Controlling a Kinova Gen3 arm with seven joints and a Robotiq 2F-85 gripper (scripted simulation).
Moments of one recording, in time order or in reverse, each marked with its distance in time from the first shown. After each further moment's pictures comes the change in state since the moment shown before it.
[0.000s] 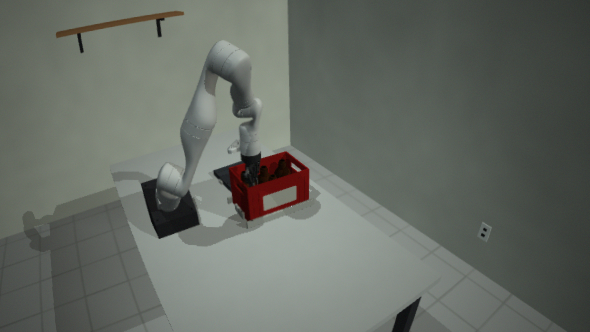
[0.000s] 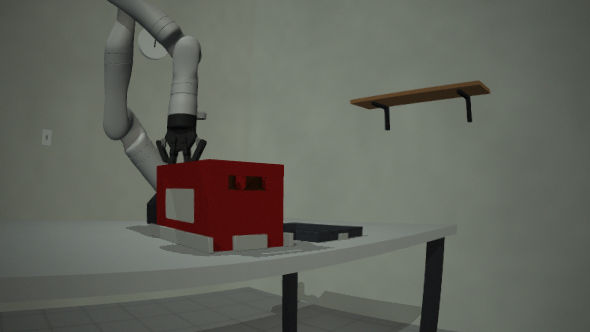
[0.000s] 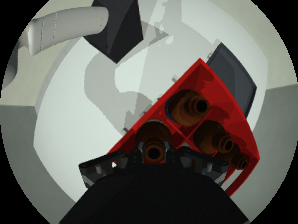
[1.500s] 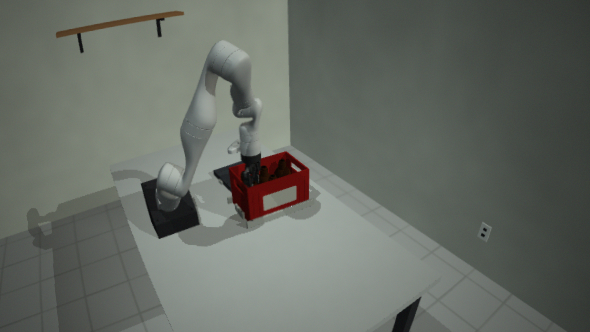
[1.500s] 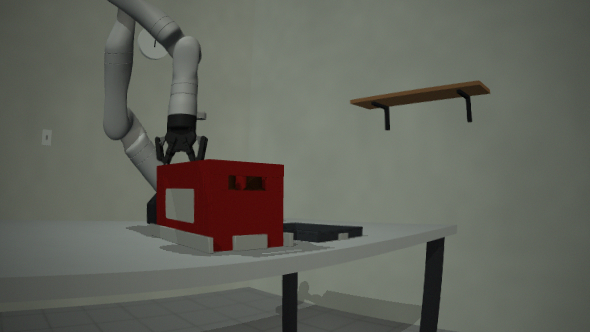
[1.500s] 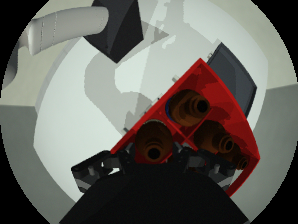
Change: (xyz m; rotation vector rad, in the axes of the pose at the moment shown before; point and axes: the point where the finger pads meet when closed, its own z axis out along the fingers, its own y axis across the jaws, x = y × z) arm 0.000 0.000 0.000 0.001 0.001 0.000
